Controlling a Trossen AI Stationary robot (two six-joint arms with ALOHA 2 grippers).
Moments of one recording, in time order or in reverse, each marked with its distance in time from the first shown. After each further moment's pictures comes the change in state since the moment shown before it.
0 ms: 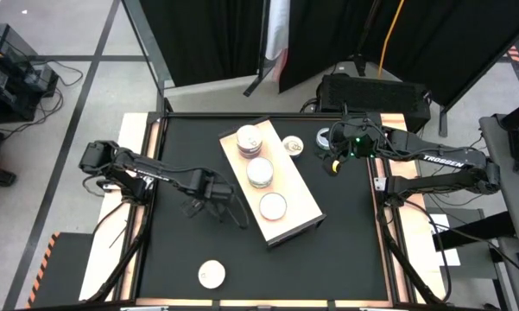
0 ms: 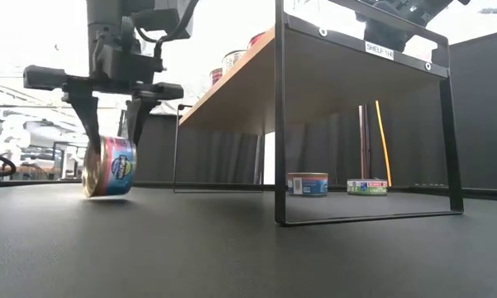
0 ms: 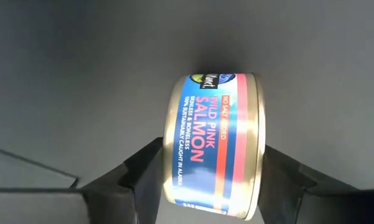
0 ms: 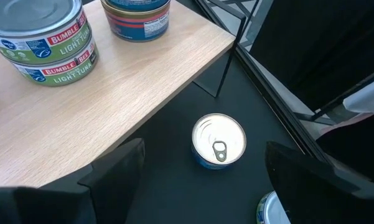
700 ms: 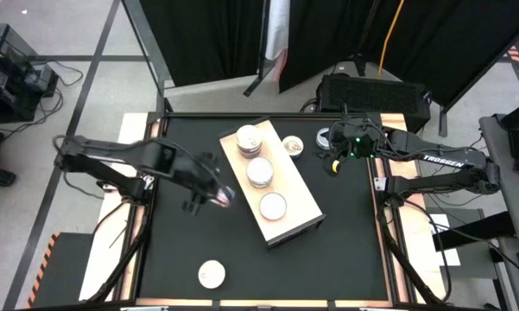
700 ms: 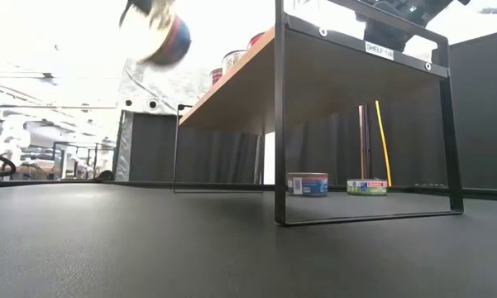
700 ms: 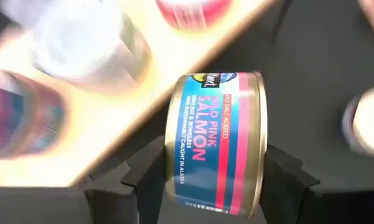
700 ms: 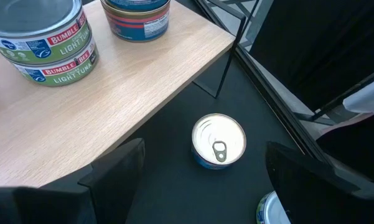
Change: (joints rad) left arm 0.000 -0.271 0.294 -0.014 0.126 -0.453; right arm 0.000 0.000 0.000 0.000 0.000 0.000
